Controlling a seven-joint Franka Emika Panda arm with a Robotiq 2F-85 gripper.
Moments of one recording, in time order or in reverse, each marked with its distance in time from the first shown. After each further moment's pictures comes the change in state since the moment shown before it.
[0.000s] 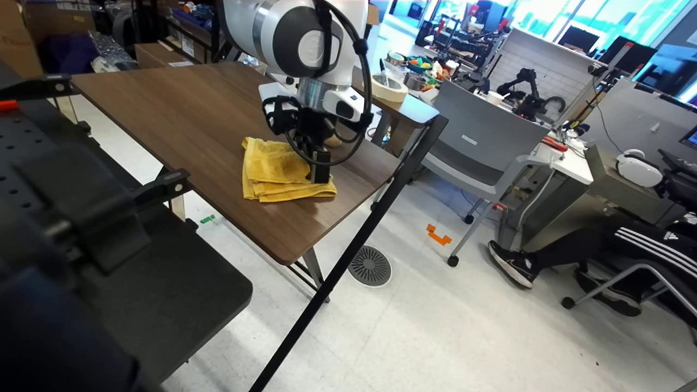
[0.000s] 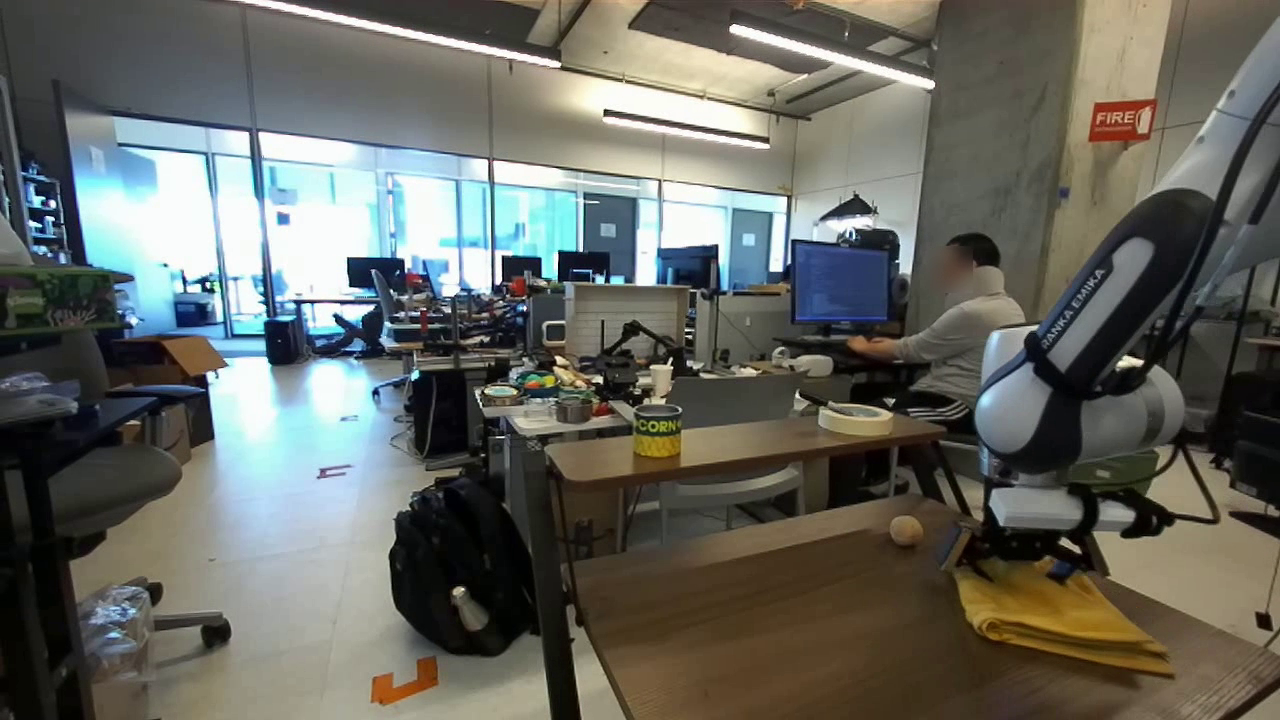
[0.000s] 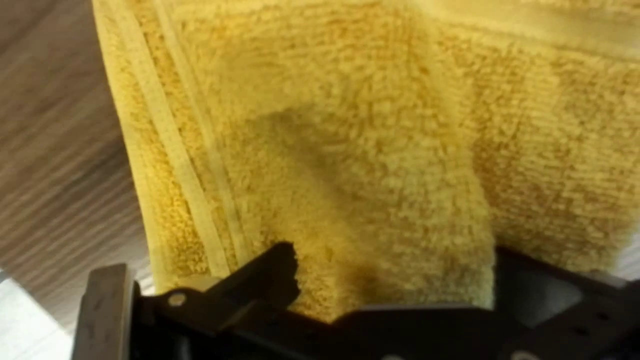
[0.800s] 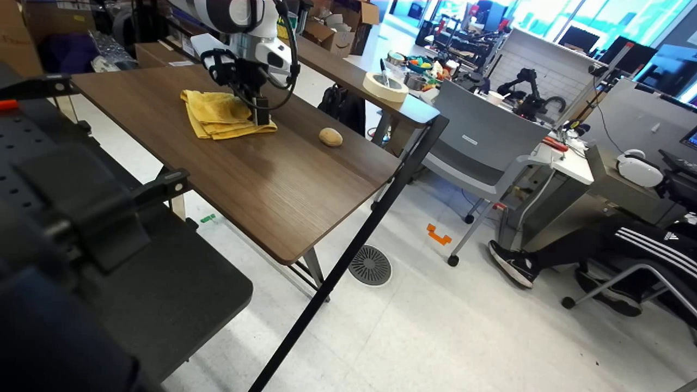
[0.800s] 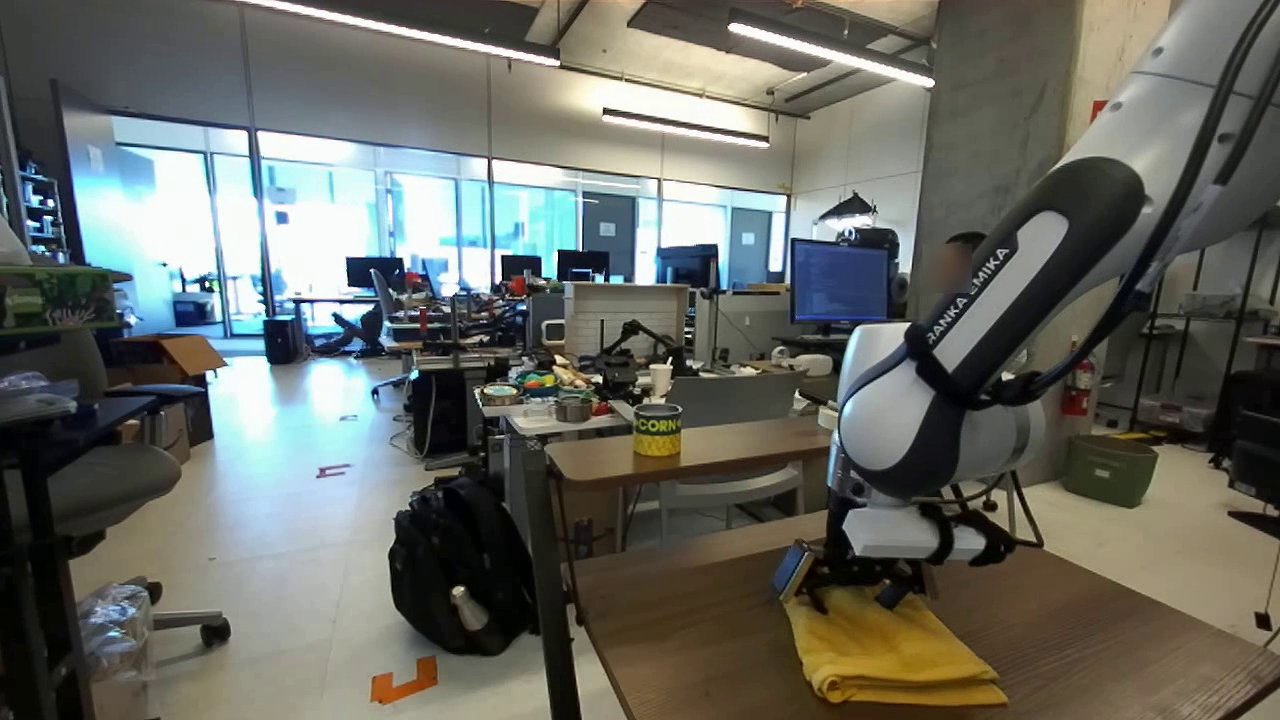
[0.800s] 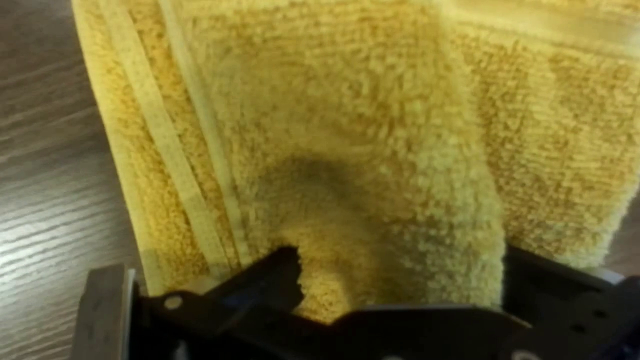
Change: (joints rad) arm 0.184 0.034 0.140 0.080 0.005 0.031 -0.031
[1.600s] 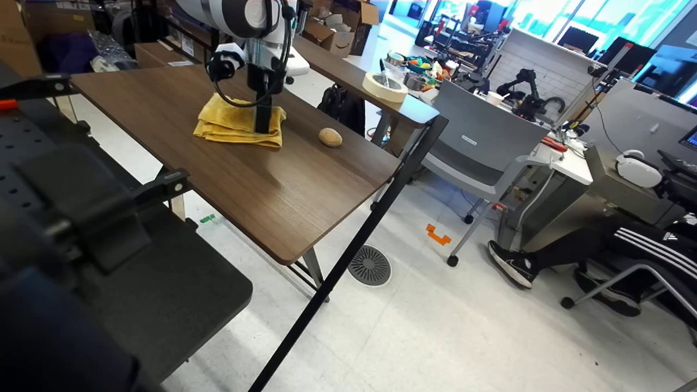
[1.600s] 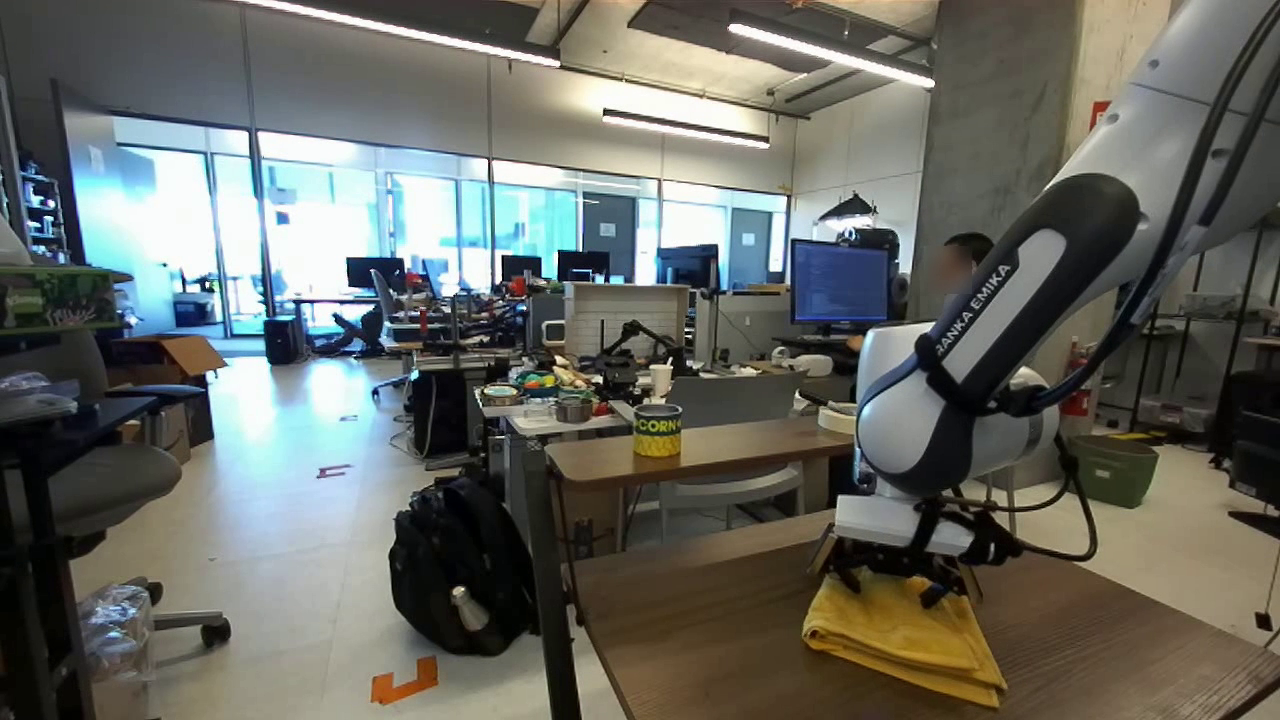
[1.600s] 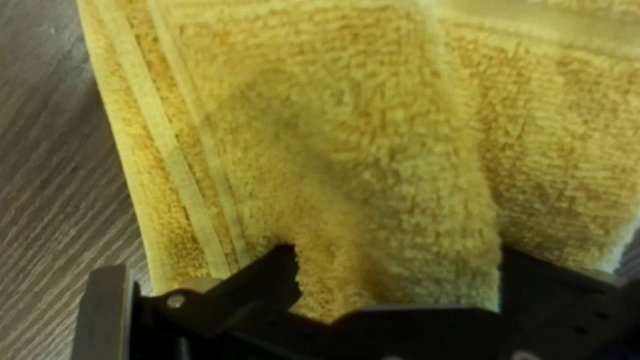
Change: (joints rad) arm 0.054 0.010 -0.129 0.012 0.022 -0.050 0.440
